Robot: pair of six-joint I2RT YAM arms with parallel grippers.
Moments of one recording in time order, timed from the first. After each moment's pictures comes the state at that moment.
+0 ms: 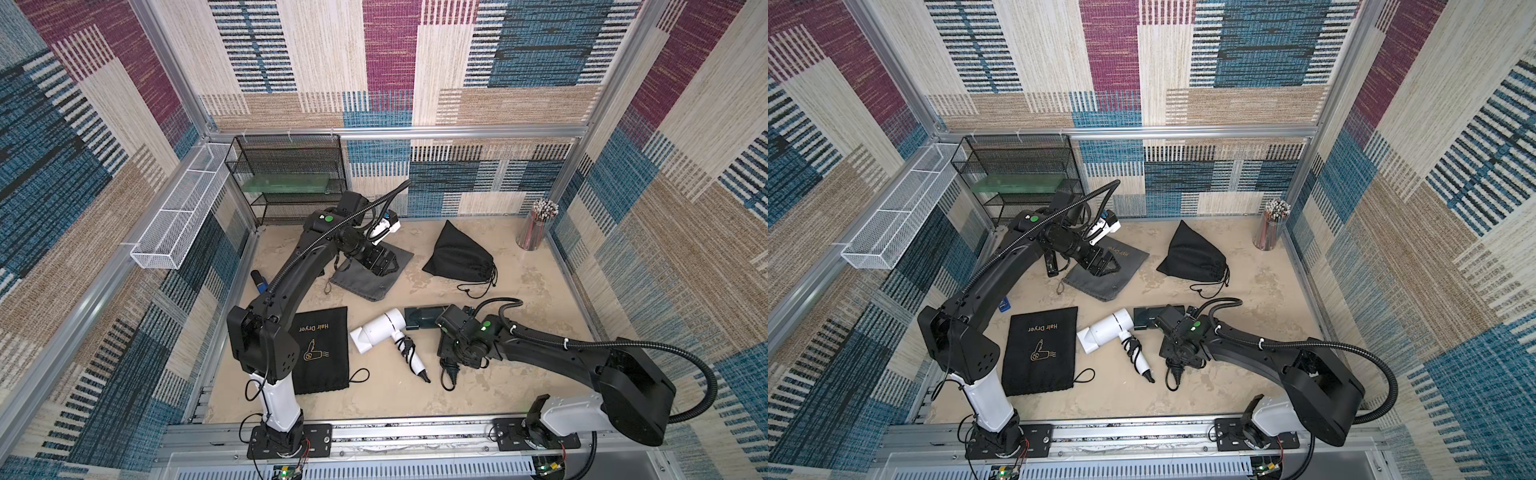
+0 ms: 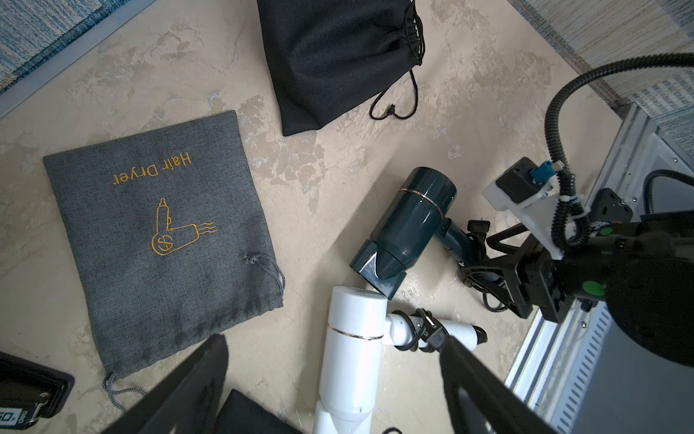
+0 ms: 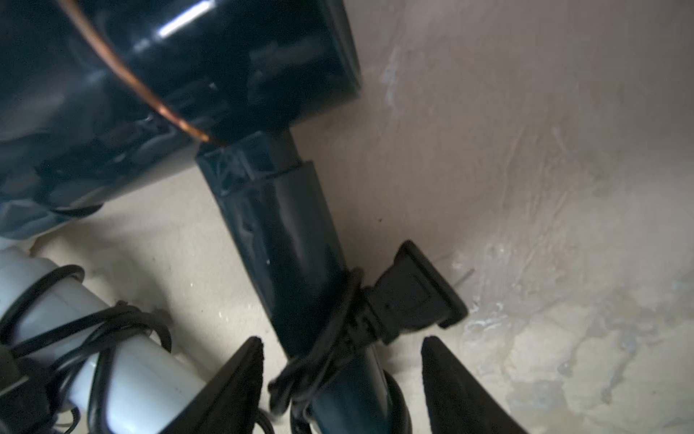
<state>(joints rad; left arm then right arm) -0.43 1.83 1.92 -1.14 0.40 0.29 0.82 1.39 0.76 -0.68 0.10 1.10</state>
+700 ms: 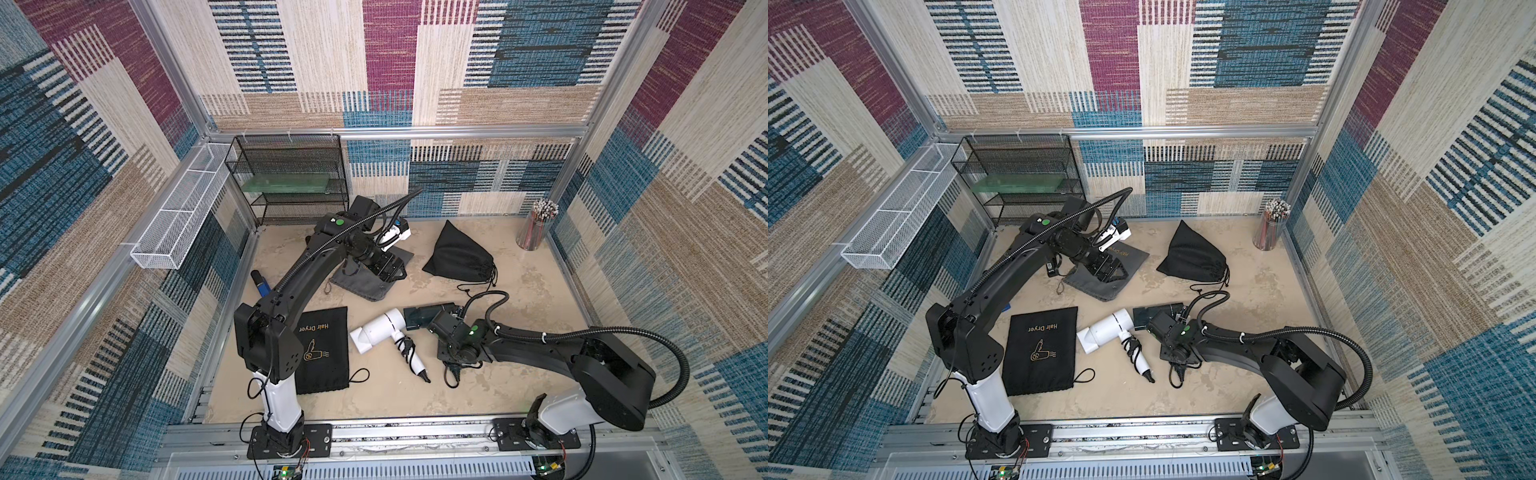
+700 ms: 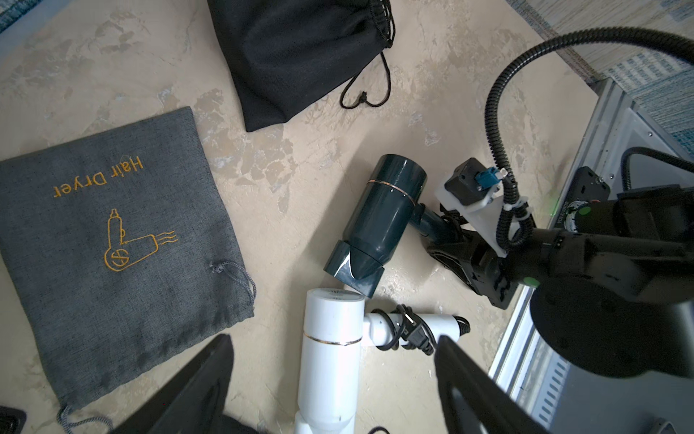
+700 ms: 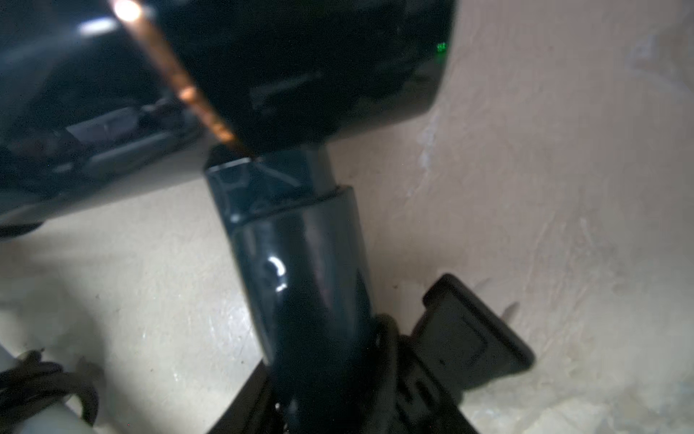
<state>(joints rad) -0.50 1.85 1.93 -1.15 0.42 0.31 0.87 1.48 0.74 -0.58 0.26 0.98</state>
